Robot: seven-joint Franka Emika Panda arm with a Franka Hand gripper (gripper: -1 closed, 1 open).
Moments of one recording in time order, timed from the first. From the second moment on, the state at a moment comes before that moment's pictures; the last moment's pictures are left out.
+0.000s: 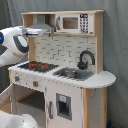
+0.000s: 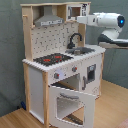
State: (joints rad) arm -0.65 -0.97 0.92 -2.23 0.01 3.11 -1.63
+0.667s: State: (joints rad) arm -0.77 -0.84 0.99 -2.12 0.01 3.14 -1.68
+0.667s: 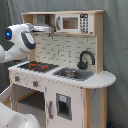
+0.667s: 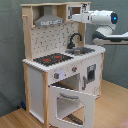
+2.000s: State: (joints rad) arm -1.05 -0.70 1.14 -2.00 0.00 3.20 -1.80
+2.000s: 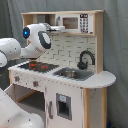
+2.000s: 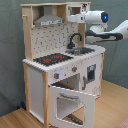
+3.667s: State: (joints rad) arm -0.97 -0.65 1.09 -2.01 0.01 3.20 -1.80
